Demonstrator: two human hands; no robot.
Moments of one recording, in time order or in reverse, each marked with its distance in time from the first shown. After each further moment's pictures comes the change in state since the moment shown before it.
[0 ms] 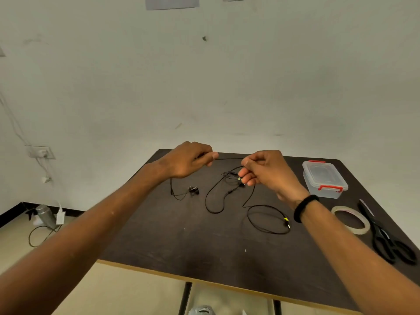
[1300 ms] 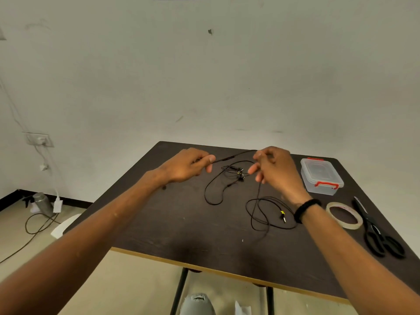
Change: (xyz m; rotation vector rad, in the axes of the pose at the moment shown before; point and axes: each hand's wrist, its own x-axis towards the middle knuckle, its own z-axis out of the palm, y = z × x) left_hand -0.027 -0.015 0.031 -0.233 -0.019 -0.099; right_hand -0.014 0.013 -0.003 -0.168 0.191 -0.077
